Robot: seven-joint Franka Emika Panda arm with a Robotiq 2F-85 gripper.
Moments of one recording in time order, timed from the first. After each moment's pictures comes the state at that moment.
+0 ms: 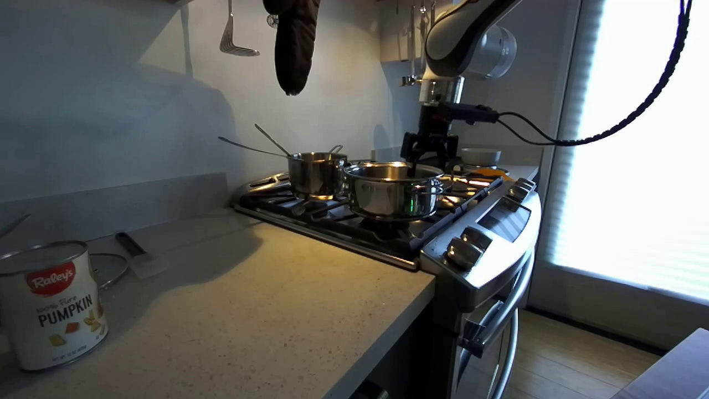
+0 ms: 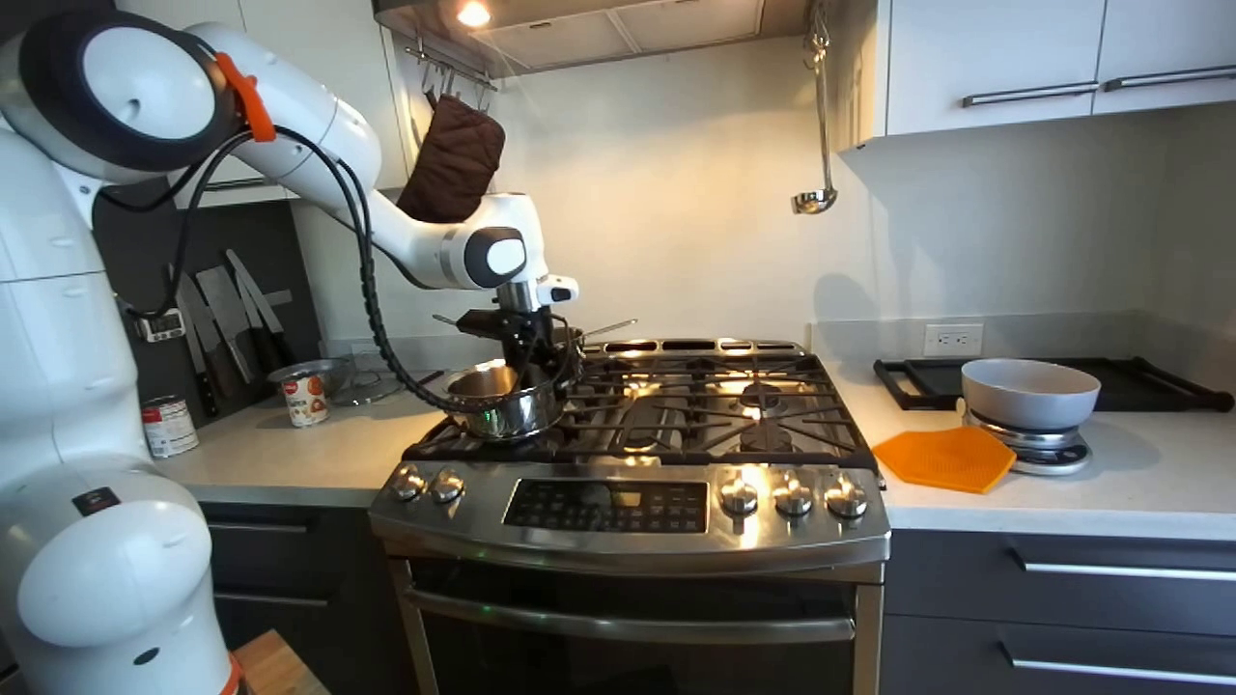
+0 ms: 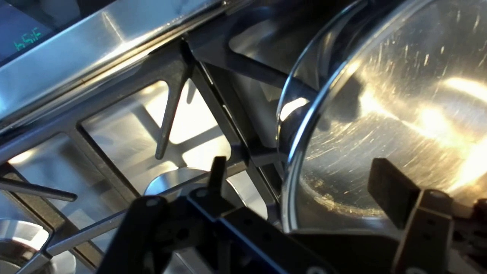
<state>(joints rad) 0.08 -0.01 0.09 -2.18 0.03 2.31 0.12</state>
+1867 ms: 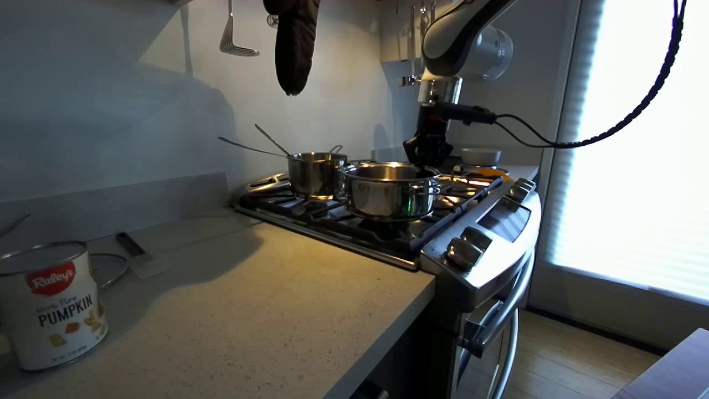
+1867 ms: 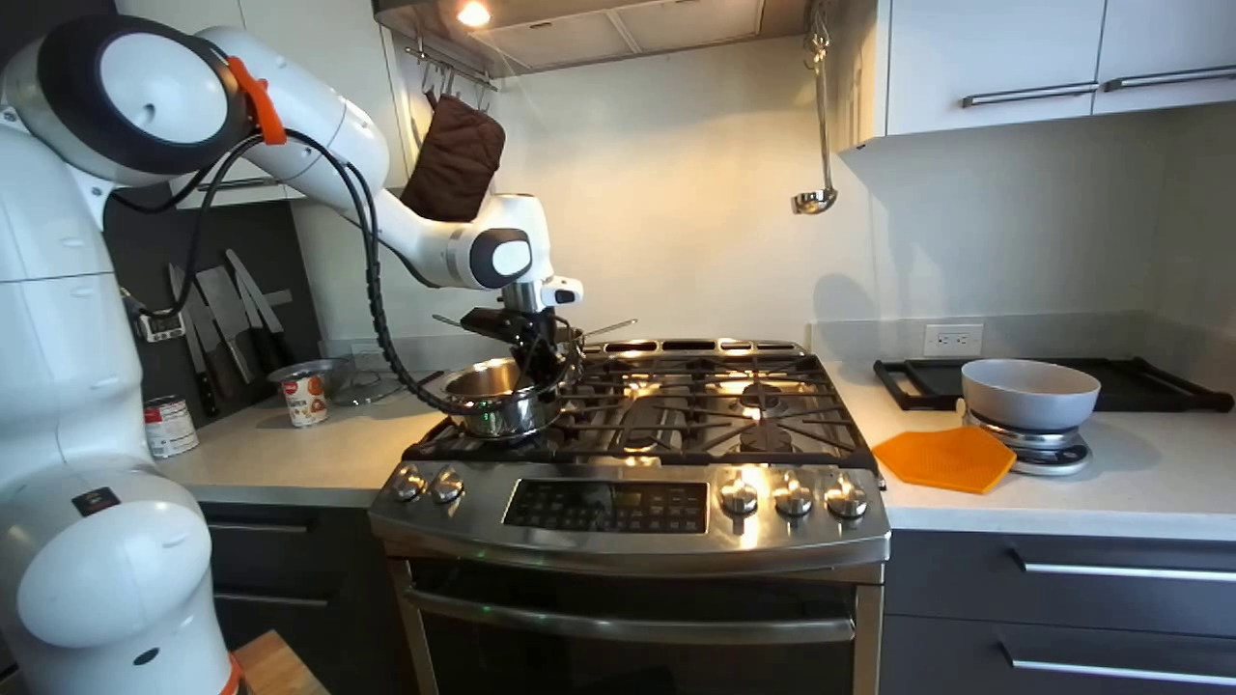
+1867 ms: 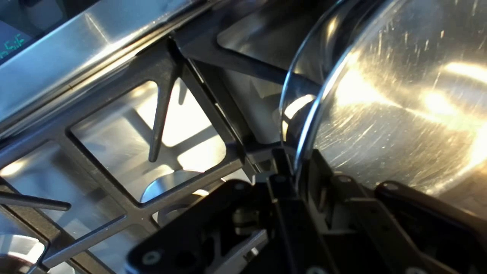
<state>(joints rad) 0.07 0.01 0.08 -2.16 0.07 2.30 0.14</state>
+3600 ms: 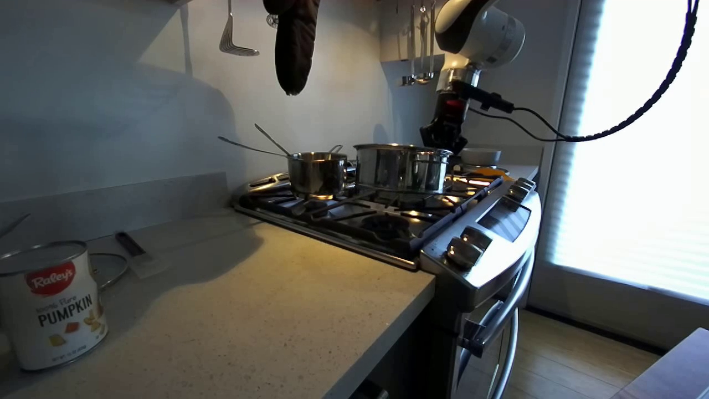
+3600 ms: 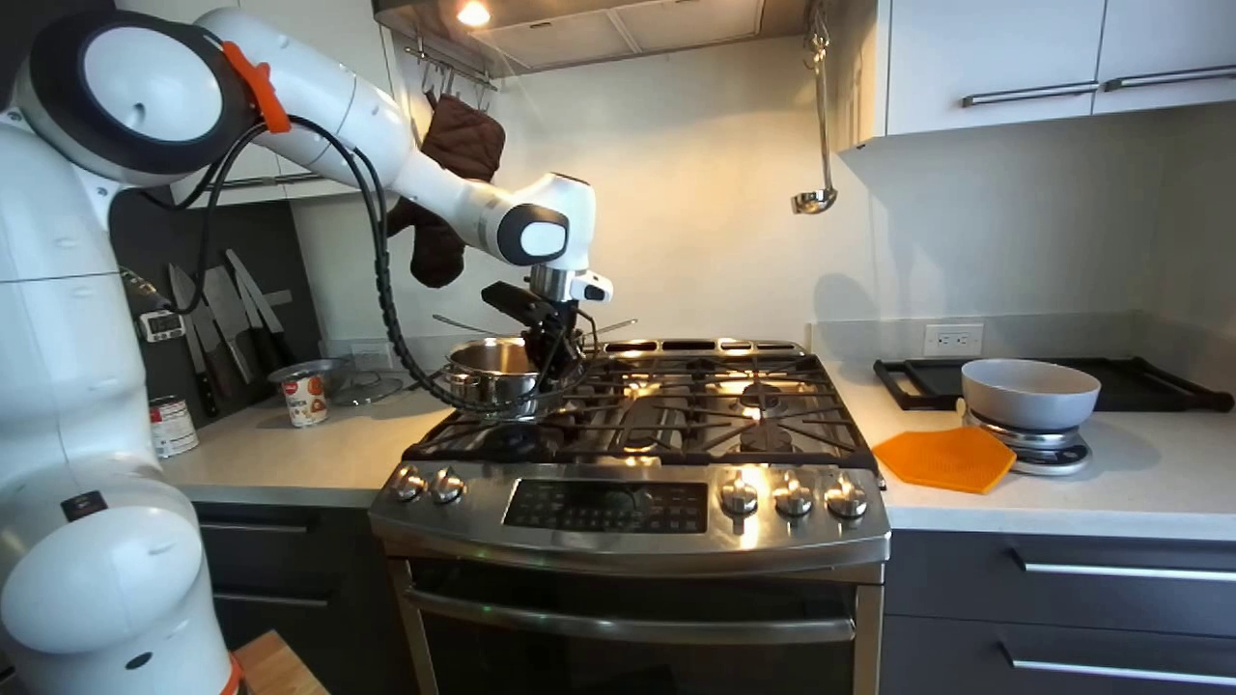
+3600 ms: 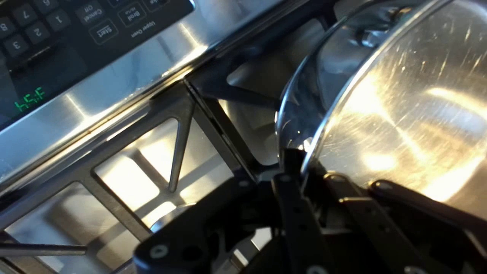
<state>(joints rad) 0.01 0.02 0.01 -2.04 0.29 2.02 -0.05</state>
